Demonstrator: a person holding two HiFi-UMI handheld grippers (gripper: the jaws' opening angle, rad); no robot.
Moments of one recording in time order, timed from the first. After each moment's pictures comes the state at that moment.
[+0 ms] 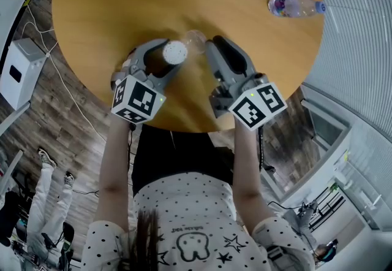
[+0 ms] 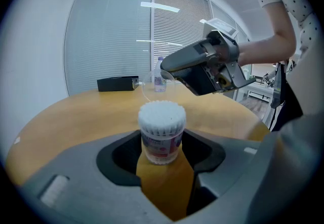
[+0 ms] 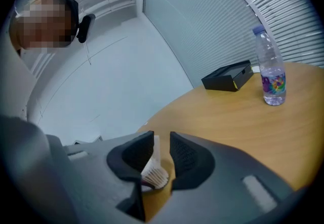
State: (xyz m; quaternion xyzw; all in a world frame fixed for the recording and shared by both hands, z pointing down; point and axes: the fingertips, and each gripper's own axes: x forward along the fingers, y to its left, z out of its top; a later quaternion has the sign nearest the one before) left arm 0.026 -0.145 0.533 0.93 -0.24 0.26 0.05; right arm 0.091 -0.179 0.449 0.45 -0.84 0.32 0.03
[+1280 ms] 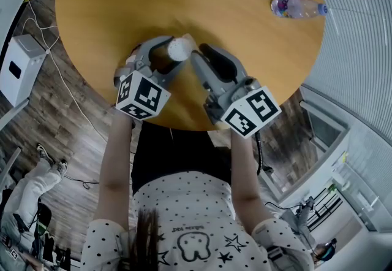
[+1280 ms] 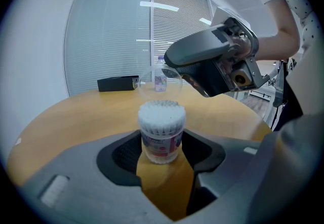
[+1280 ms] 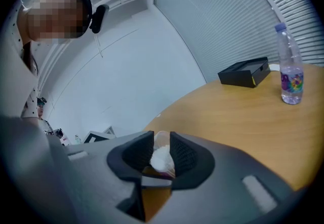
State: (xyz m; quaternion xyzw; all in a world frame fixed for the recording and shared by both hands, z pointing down) left arm 0.027 -0.146 0.534 0.93 -0.24 0.27 0.04; right arm 0.047 -0.154 0.442 0.39 -0.87 0.30 0.06
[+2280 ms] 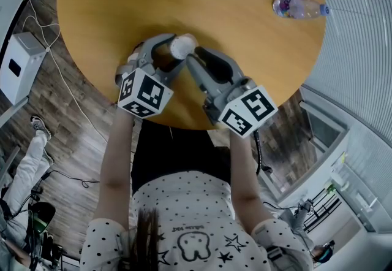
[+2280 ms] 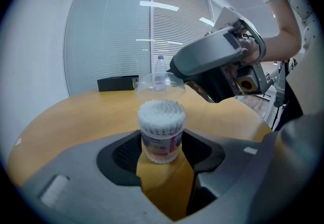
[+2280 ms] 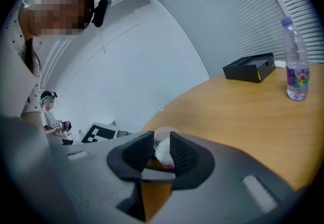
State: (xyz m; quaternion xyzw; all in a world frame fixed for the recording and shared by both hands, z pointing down) left arm 0.027 -0.146 0.535 0.93 -0.24 0.27 0.04; right arm 0.033 -0.142 0.453 0.36 -0.88 0.31 0.08
